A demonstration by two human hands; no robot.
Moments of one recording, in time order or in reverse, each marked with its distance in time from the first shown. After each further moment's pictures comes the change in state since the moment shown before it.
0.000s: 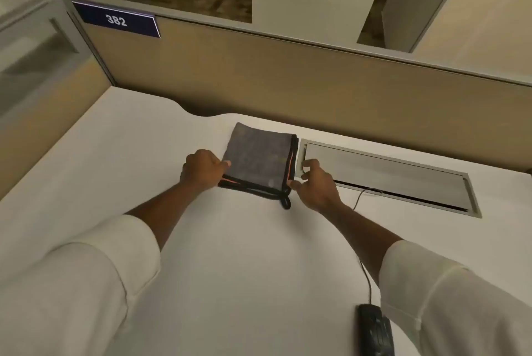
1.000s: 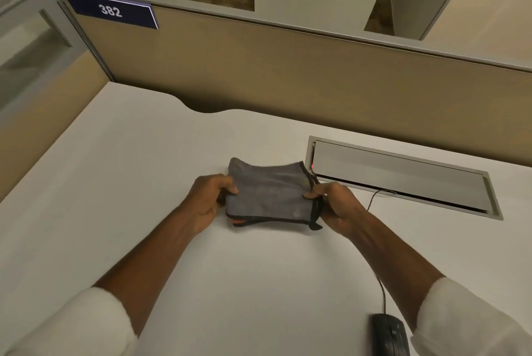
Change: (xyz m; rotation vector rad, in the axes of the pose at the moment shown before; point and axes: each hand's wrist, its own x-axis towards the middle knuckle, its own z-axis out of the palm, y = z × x) left_hand -0.041 -0.012 0.005 -0.972 -0.327 -0.377; right_hand 0.000 0.021 -0.001 1.089 -0.231 0.520
